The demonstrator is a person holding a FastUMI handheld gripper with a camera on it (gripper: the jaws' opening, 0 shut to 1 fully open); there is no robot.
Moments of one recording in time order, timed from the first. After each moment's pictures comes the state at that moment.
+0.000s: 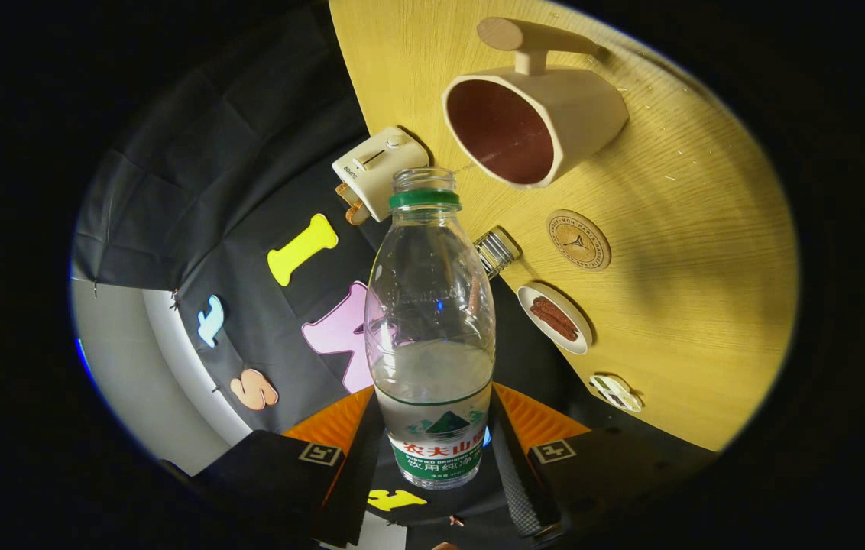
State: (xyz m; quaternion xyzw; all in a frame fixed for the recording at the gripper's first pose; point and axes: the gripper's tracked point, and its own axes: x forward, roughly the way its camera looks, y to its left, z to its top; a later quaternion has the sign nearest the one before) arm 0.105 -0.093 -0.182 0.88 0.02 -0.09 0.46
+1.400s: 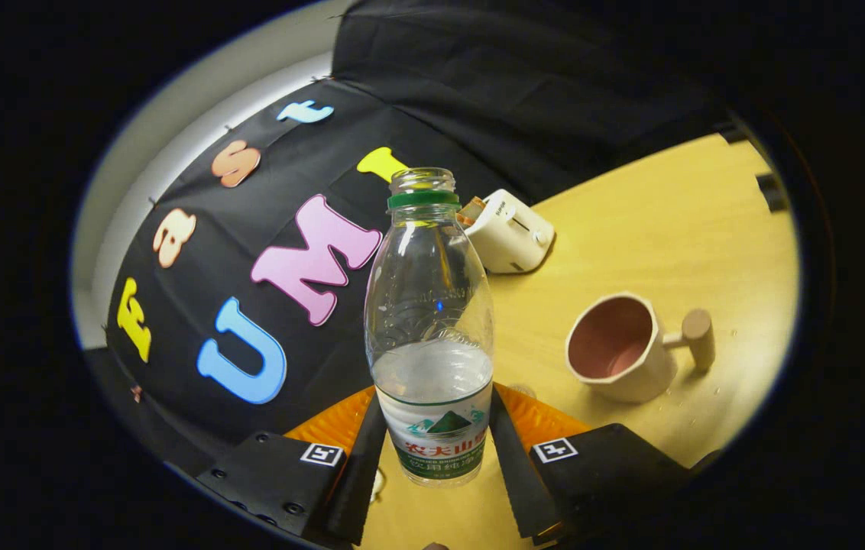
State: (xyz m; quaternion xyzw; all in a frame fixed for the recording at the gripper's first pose) arm 0.107 -0.119 -0.214 0.37 0.06 -0.16 0.91
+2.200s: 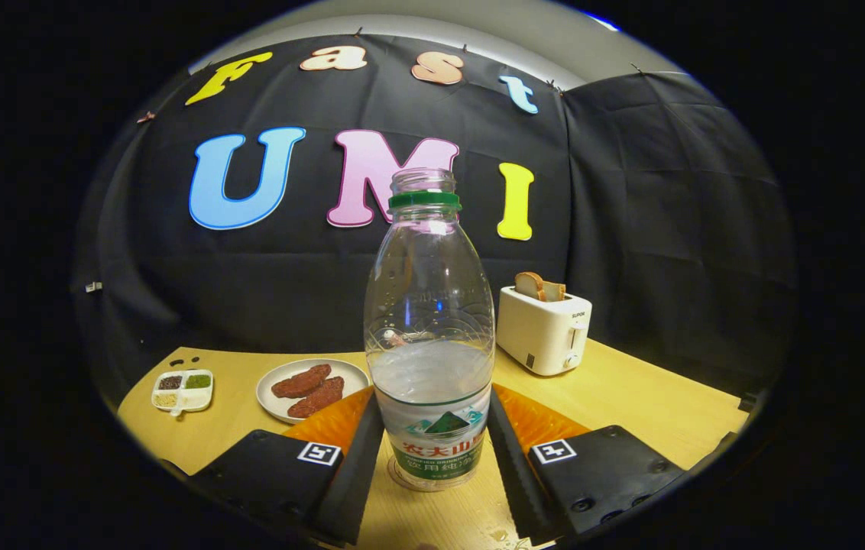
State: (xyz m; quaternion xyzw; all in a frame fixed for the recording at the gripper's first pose) arm 0.204 -0.099 -0.238 -0.04 0.10 -0.16 0.98
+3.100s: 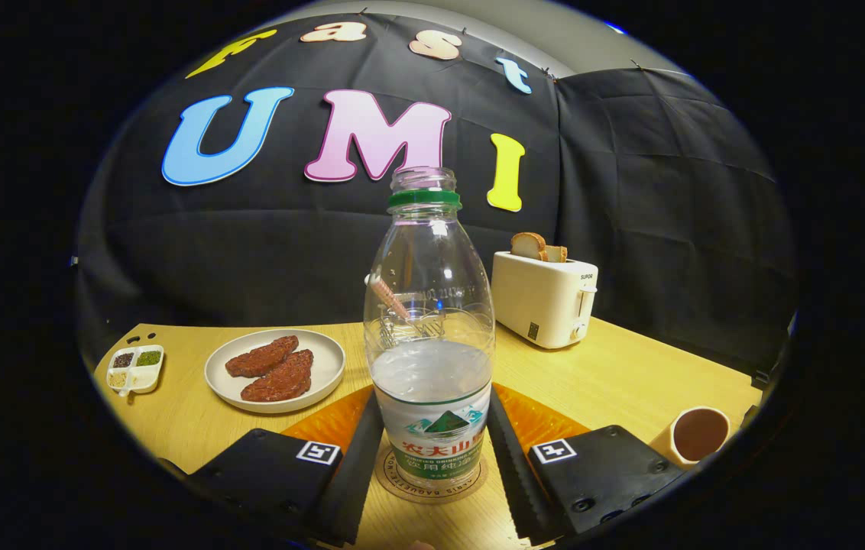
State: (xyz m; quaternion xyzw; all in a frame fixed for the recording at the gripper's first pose) arm 0.235 -0.111 -0.306 -0.05 0.13 -0.21 0.97
